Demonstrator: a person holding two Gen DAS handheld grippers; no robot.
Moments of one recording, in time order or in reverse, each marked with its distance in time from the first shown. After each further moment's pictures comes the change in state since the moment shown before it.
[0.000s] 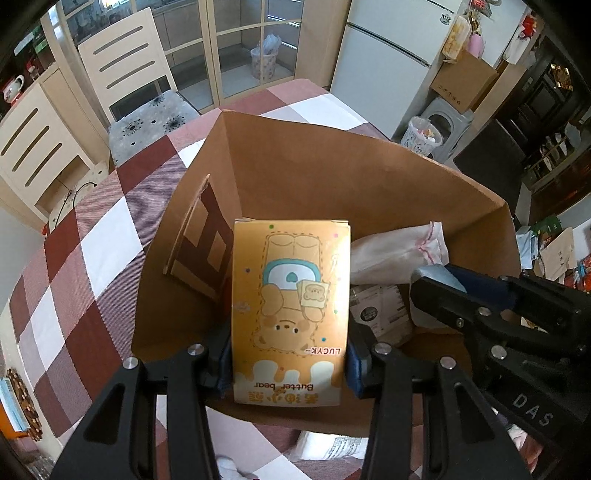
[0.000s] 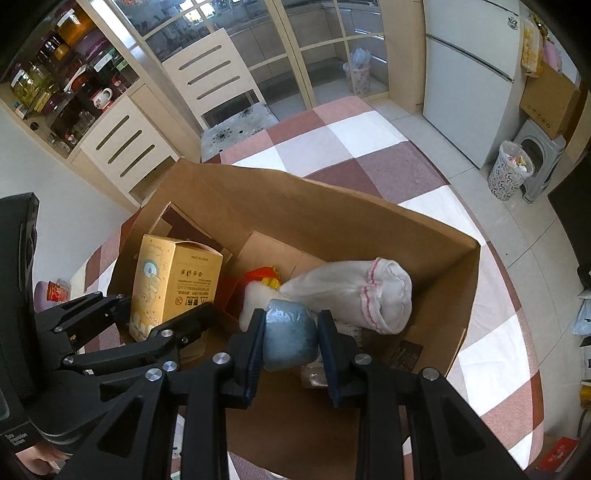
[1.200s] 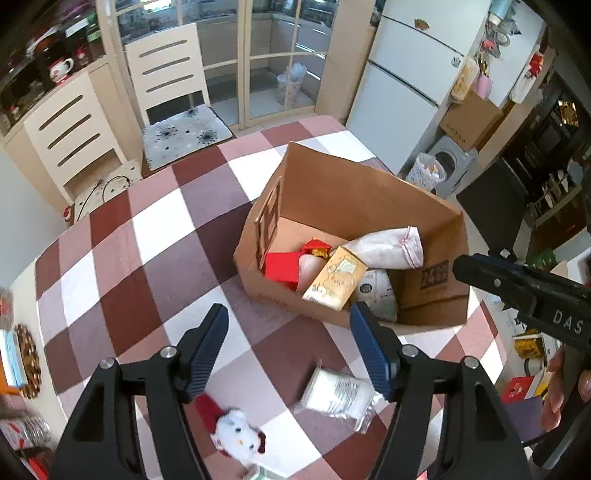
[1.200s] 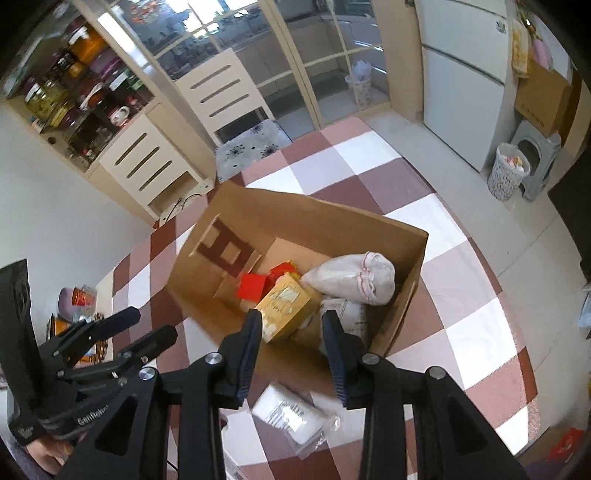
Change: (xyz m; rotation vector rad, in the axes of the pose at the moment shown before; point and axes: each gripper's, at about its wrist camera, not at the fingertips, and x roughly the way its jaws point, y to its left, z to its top) left arm -0.102 0.028 -0.061 -0.123 -0.135 0.003; right arm -0.079 0.009 -0.021 0.014 -0.051 0.049
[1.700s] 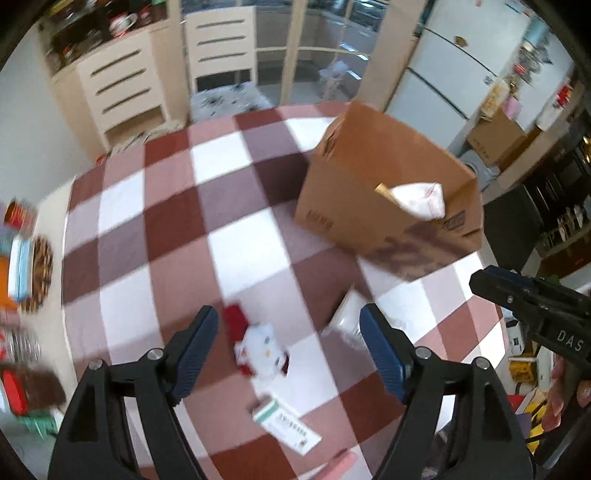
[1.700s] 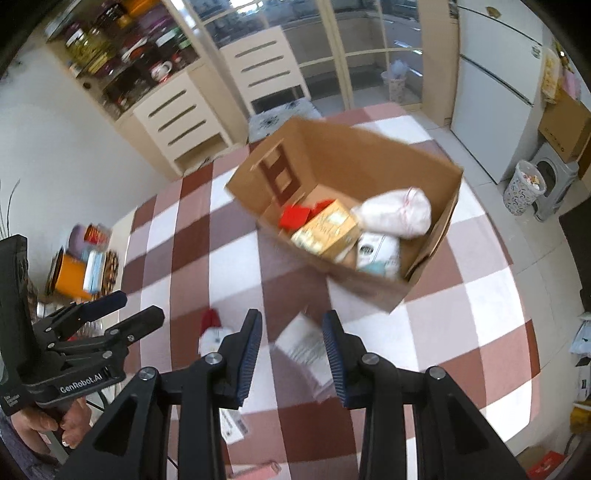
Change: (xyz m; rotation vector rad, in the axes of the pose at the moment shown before) left arm -0.041 0.048 -0.113 -0.182 0.022 0.048; right arm -0.016 0.044 -0.083 -0.152 0.070 0.020
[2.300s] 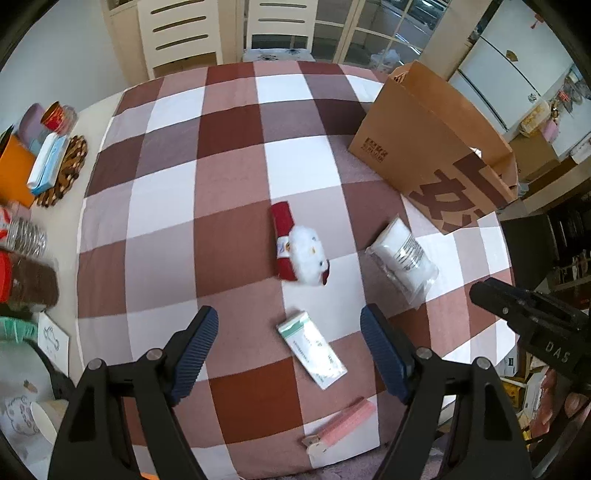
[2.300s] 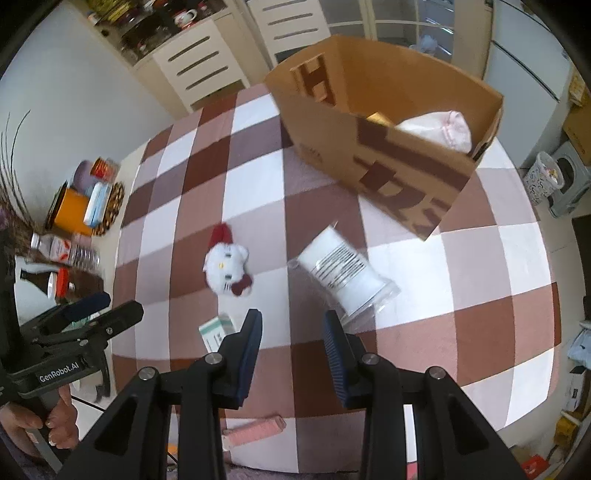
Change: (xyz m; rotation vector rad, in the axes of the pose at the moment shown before) left arm -0.001 0.036 -0.101 -0.194 0.075 0.058; right arm 0.033 0.027 -0.076 -0.094 0.143 0.023
